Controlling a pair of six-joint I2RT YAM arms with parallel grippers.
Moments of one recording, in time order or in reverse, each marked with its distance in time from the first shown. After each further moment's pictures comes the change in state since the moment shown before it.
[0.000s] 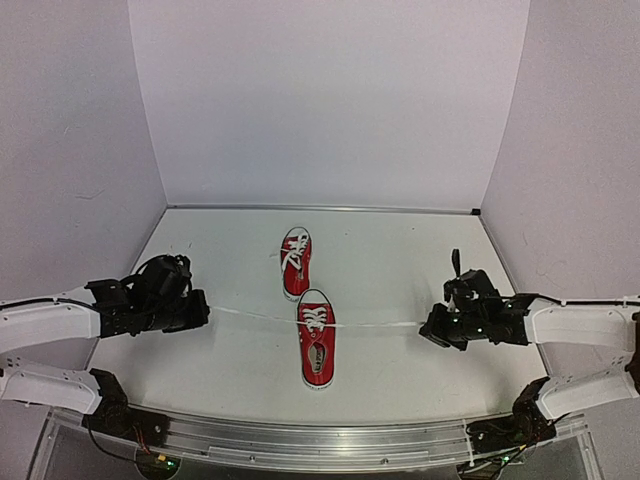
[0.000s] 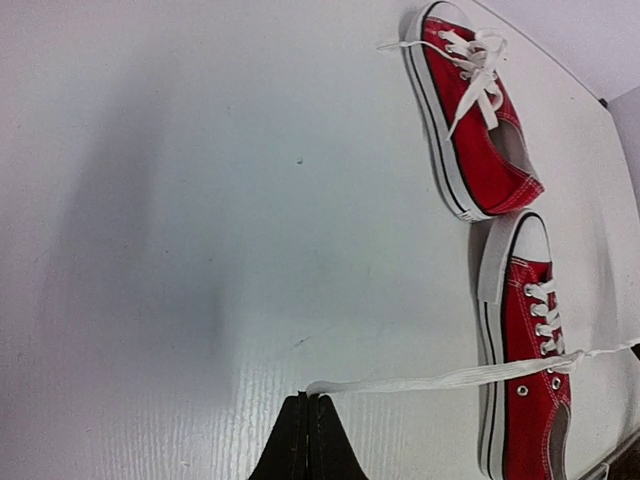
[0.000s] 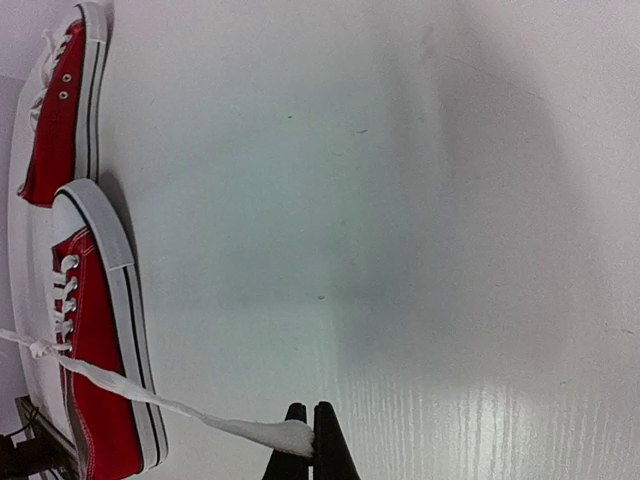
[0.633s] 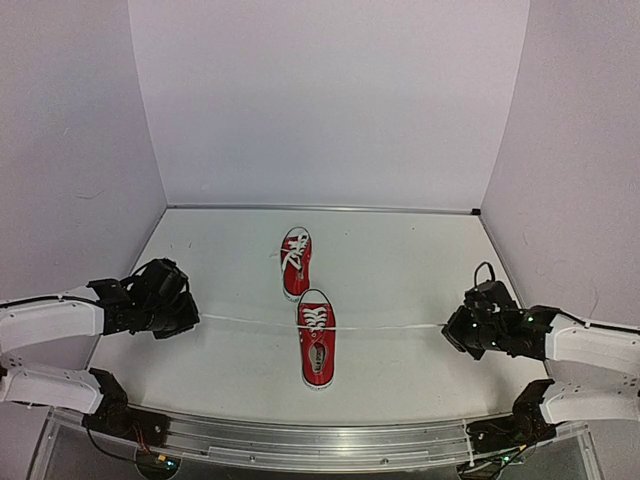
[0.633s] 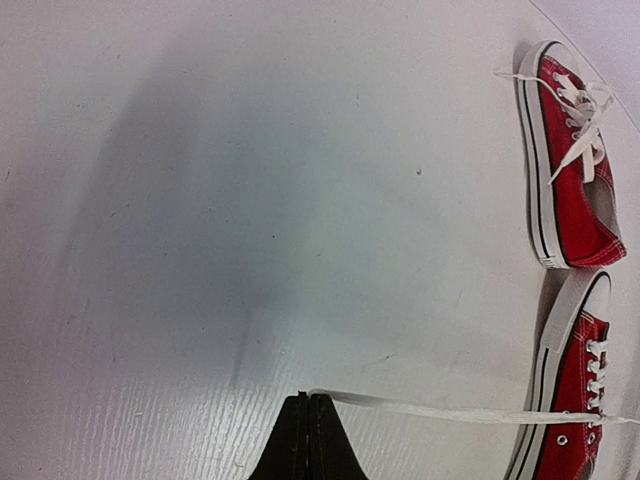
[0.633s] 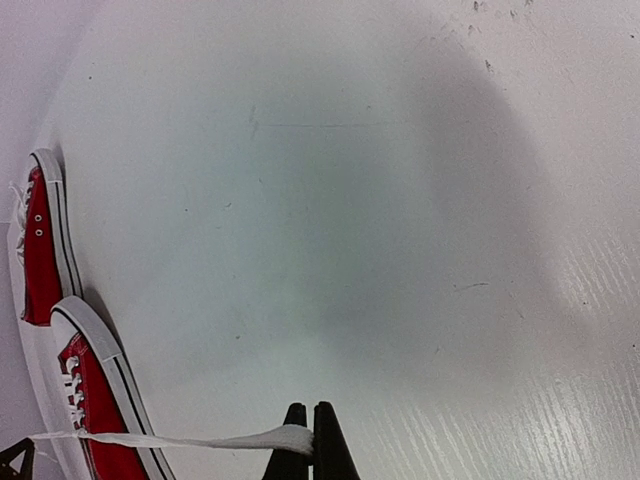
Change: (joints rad) left arm 0.090 0.025 -0.026 -0.079 -0.033 -0.141; right arm 0.000 -0.226 -0.094 -0.125 0.213 0.277
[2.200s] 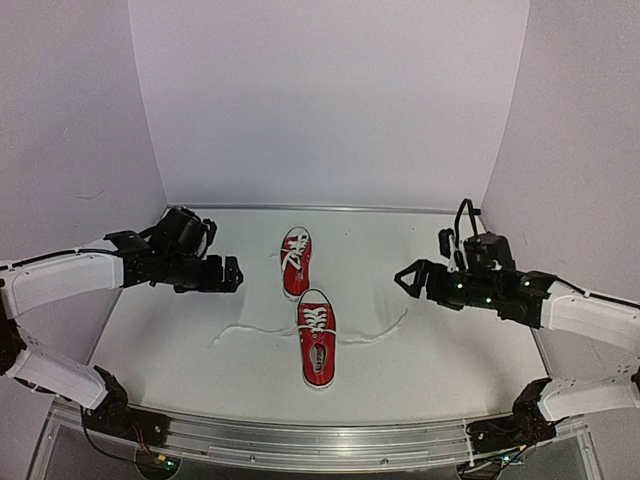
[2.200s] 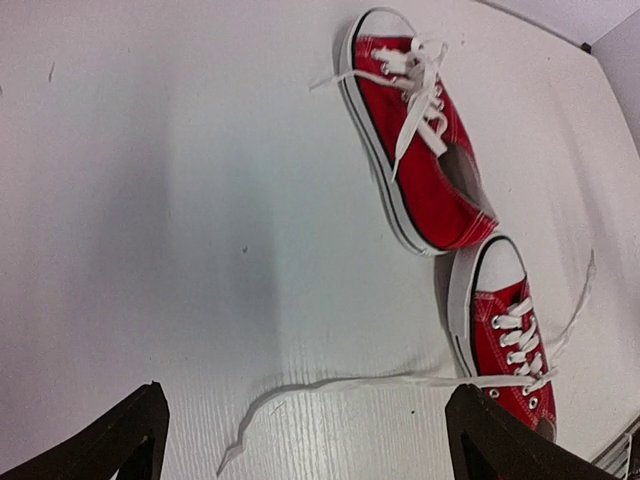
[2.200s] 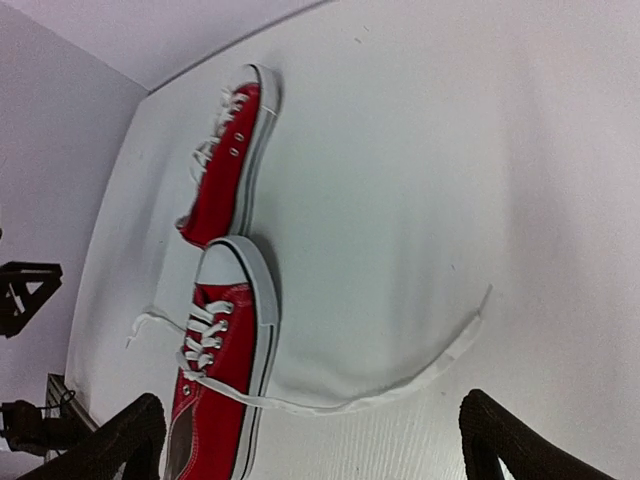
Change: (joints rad) left arm 0.021 0.231 0.360 -0.032 0.159 0.433; right arm 0.000 0.132 0.264 0.179 -0.235 -0.516
